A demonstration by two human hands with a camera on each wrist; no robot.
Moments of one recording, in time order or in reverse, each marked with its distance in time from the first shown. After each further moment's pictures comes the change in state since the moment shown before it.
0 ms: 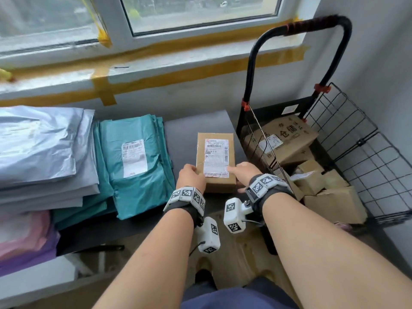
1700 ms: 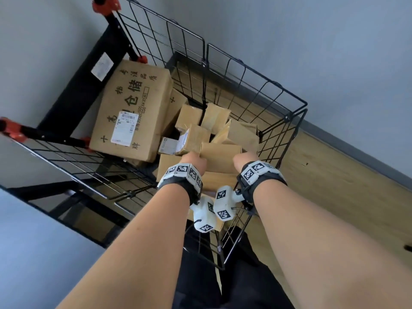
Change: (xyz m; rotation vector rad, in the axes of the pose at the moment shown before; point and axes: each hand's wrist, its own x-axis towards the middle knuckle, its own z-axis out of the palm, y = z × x) left_hand -0.007 0.231 0.433 0.829 -0.853 0.245; right_hand 0.129 0.313 -0.280 0.436 0.311 0.708
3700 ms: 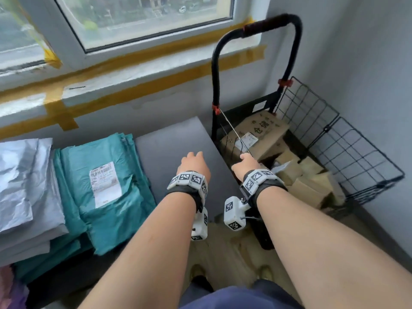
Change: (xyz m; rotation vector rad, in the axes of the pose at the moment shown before) left_hand -0.279 -0.333 -0.064 -0.089 0.641 -0.094; right_hand -0.297 -0.031 0.242 -0.369 0.071 -0.732
